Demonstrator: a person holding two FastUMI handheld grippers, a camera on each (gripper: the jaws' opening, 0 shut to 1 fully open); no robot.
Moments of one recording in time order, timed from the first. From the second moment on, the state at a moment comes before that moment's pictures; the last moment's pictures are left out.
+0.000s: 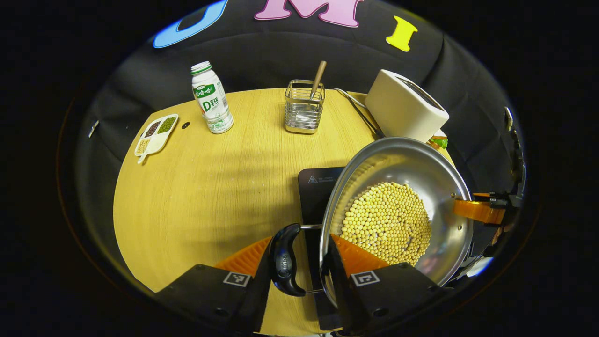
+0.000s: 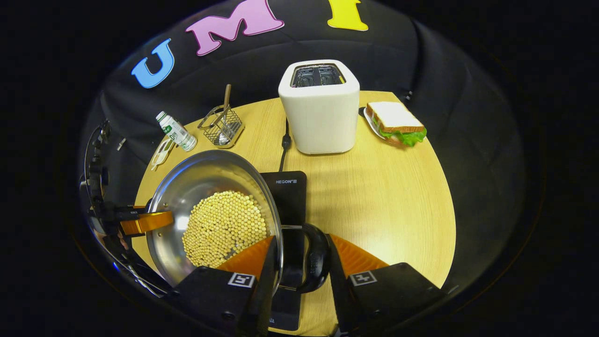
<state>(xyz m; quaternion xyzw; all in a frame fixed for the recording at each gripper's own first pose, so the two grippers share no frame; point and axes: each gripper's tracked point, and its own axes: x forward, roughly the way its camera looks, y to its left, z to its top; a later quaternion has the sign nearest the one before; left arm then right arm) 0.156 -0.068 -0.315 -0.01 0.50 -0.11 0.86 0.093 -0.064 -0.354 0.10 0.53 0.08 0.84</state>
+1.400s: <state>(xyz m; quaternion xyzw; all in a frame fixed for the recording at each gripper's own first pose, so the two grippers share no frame) 0.149 -0.067 -0.176 0.01 0.30 -0.12 0.95 0.109 -0.084 -0.214 0.09 0.32 0.02 0.94</state>
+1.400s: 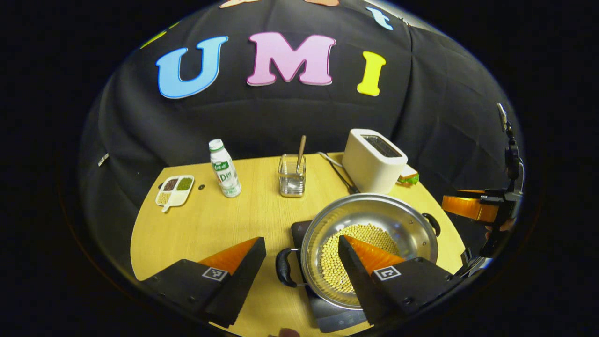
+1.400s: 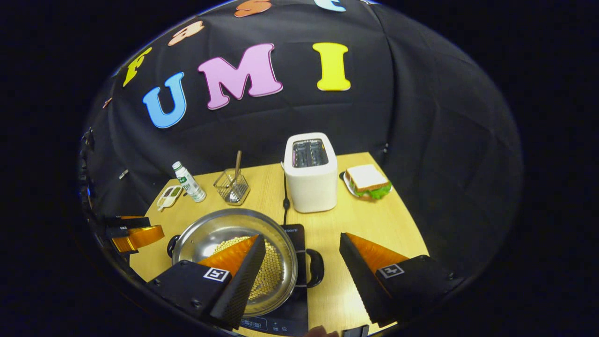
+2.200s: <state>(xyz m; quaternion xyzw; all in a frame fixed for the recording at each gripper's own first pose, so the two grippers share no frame) 0.115 -0.032 0.012 -0.02 0.06 -0.07 1.00 0.101 -0.082 -0.007 0.01 0.07 -0.02 1.00</state>
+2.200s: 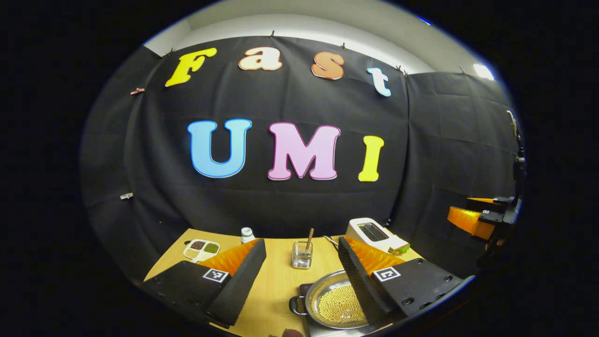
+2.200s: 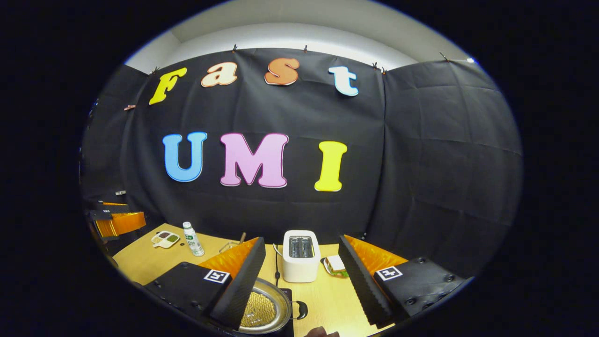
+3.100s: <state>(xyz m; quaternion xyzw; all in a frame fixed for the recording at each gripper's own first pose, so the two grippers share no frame) 0.054 0.000 0.058 -0.01 -0.01 -0.05 1.00 0.046 -0.053 0.056 0.01 -0.02 -0.04 1.00</state>
